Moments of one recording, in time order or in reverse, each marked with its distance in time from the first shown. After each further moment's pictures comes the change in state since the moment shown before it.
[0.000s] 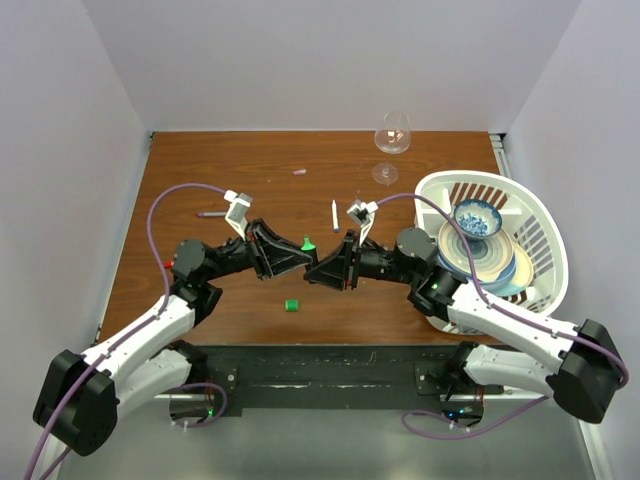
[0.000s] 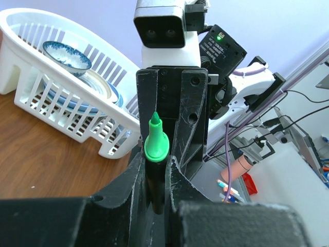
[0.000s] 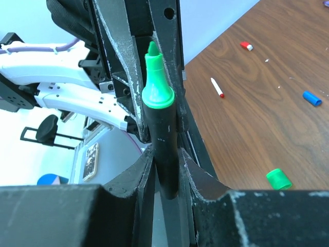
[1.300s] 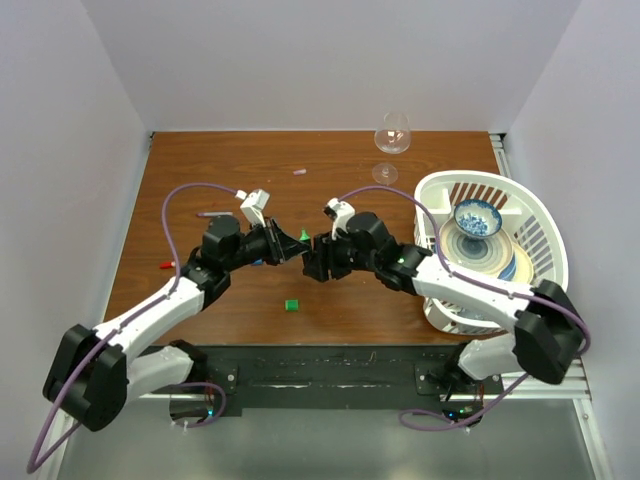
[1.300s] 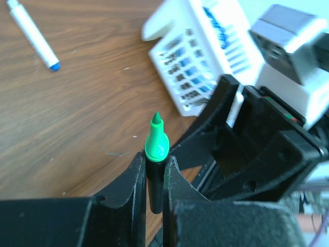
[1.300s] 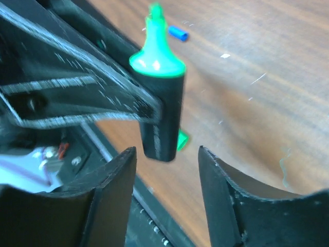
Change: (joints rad) left arm -0.006 0.159 0.116 -0.578 -0.372 0.214; right arm 0.008 0.303 0.229 -0.467 0.344 -0.184
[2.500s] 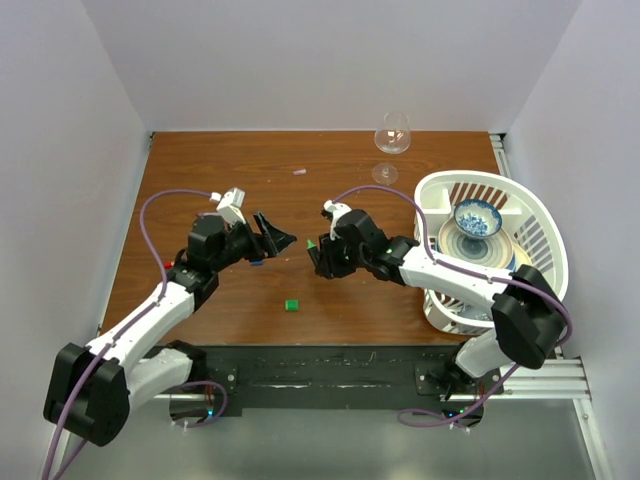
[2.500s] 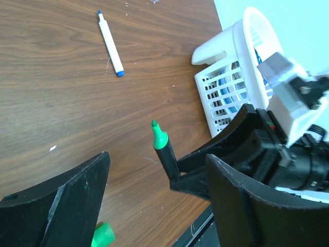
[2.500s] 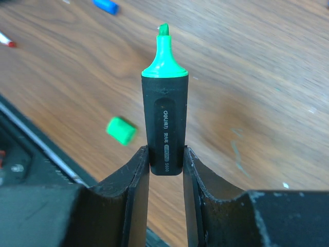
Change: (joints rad) left arm 0.124 -0.091 -0.027 -0.114 -0.080 -0.009; right arm -0.037 0.108 0.049 -0.137 0.082 -0.068
